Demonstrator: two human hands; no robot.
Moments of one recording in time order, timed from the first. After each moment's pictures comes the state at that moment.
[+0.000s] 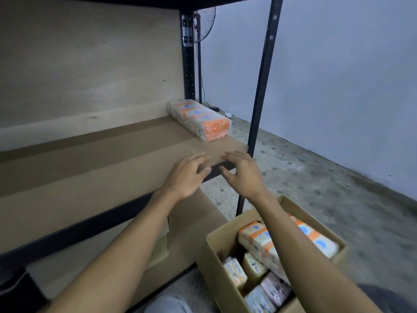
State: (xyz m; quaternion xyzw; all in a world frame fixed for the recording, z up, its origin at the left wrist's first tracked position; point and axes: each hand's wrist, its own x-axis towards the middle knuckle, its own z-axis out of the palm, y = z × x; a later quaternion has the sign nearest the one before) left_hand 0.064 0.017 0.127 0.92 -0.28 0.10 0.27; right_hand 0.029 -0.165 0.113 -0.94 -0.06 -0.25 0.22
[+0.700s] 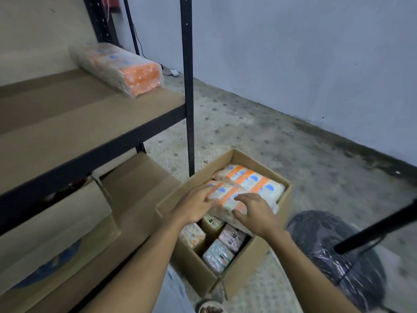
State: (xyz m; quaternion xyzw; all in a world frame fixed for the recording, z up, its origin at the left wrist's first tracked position) left_hand -0.003 -0.114 -0.059 0.85 -0.36 -0.19 0.33; right_hand -0.129 -0.283 -0.062 -0.97 0.14 -0.02 0.18
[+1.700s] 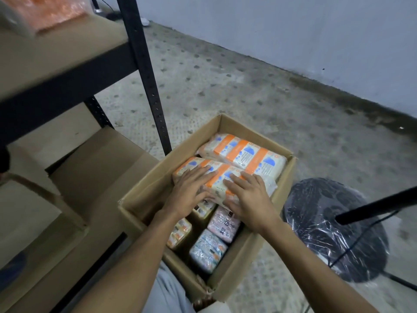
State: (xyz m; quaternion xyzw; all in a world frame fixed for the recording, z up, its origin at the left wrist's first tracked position) left_hand 0.037 -0.161 -0.191 0.82 -0.47 -0.11 0.31; right_hand -0.113 -0.316 -0.143 -0.99 0.09 -0.07 0.08
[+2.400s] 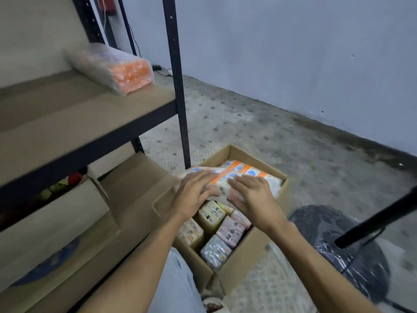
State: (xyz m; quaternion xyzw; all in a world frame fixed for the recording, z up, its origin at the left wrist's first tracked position) left_hand -0.003 -0.122 -0.070 0.82 -0.44 0.01 0.37; right_hand -0.141 -0.282 -0.033 -0.97 0.03 -0.21 0.07
